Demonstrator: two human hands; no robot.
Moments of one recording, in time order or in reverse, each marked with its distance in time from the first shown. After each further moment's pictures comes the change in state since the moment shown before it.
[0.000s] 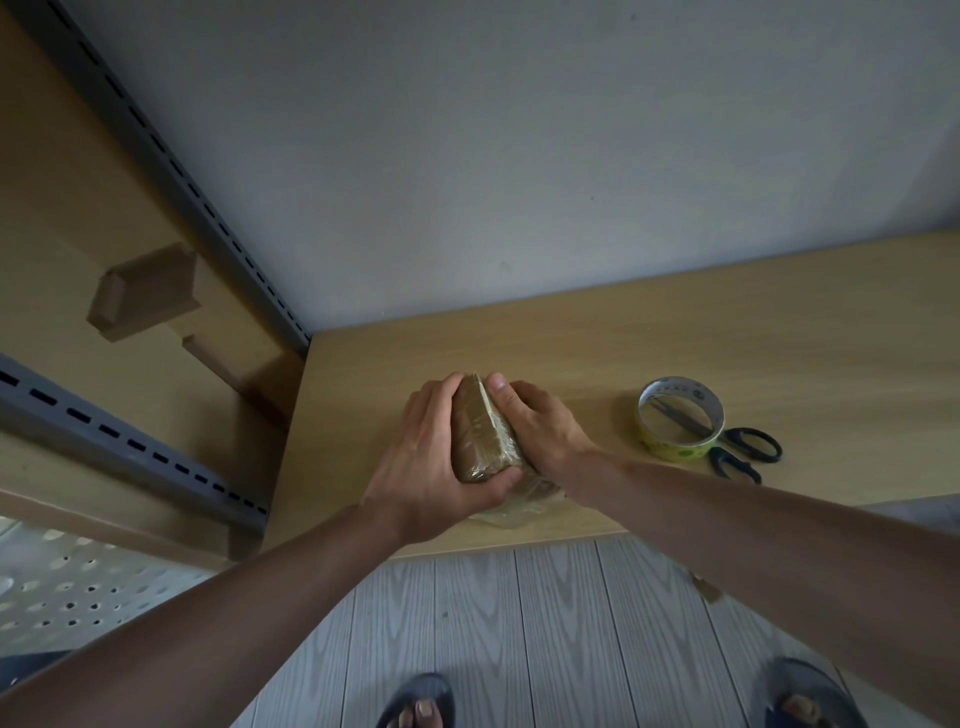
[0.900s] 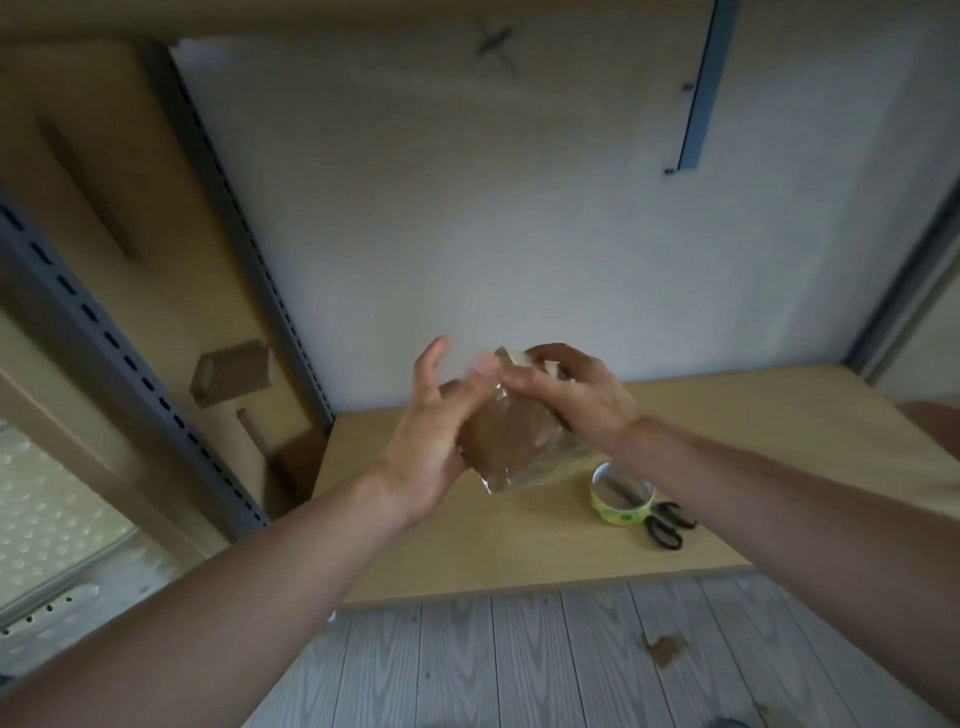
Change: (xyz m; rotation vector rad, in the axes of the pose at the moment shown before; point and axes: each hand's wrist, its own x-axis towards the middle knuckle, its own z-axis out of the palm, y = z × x) left_hand -0.015 0.145 -0.112 -1.140 0.008 -0.289; right_hand -0.118 -0.146 -0.077 -0.216 0.145 -0.243
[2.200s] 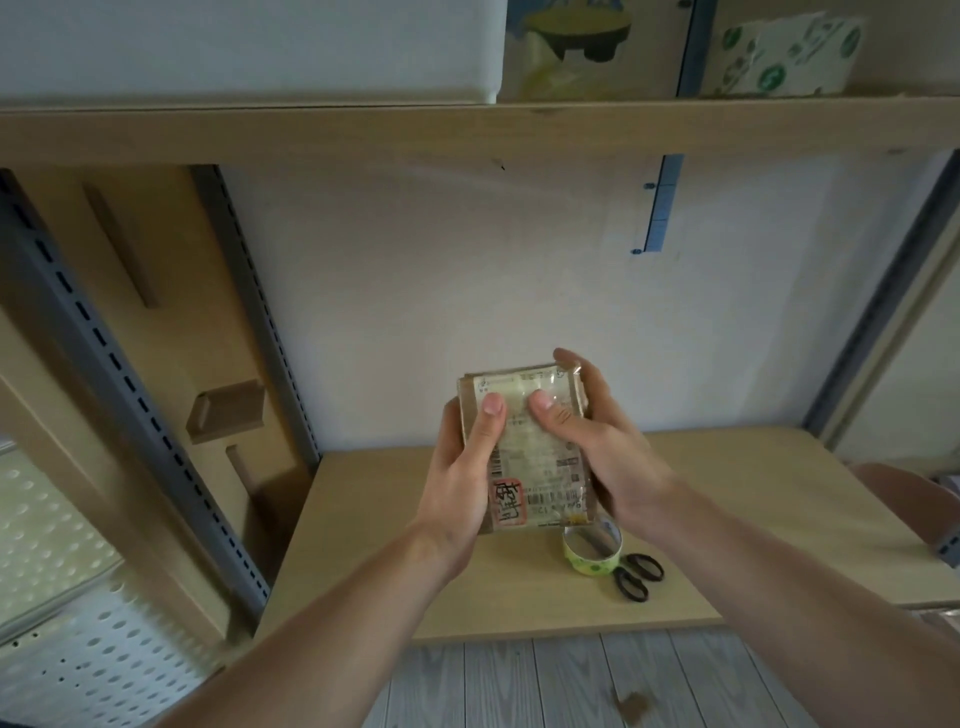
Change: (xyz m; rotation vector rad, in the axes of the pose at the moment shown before) left_hand -0.027 0.009 0.057 -0.090 0.029 0.216; right_hand -0.048 -0.025 -0.041 0.699 -0.090 -0.099
